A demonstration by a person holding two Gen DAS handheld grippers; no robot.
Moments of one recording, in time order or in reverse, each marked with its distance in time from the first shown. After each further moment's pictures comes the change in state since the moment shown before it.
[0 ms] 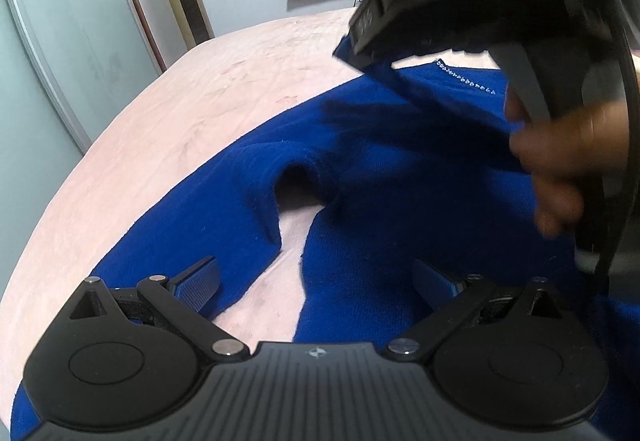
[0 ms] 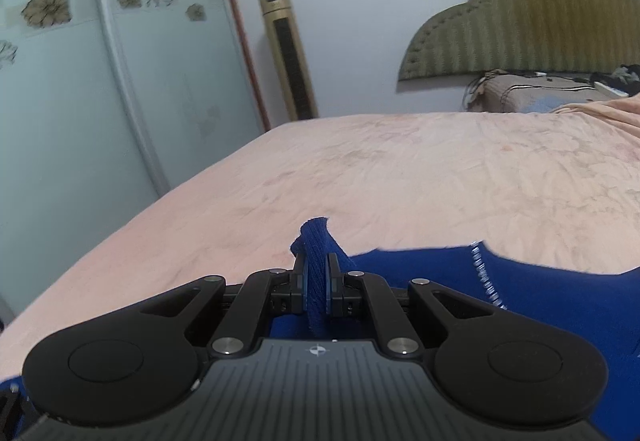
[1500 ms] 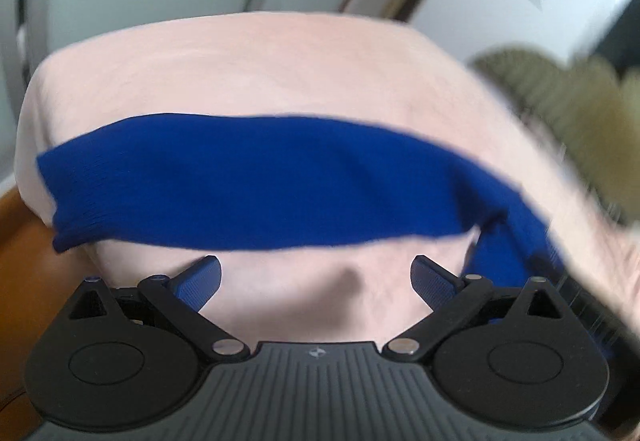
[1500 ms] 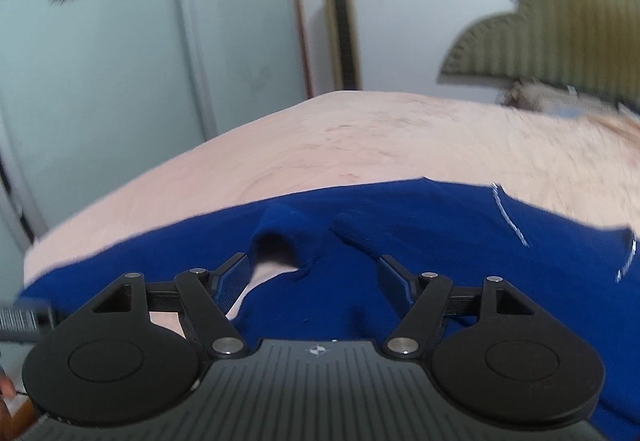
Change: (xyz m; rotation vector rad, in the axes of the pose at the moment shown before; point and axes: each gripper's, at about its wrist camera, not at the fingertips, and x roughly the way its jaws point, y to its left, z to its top) left arm -0.055 0.159 -0.110 -0.952 0.012 -0.036; right arm -0.098 0.056 -0.053 -0.182 0.069 0.059
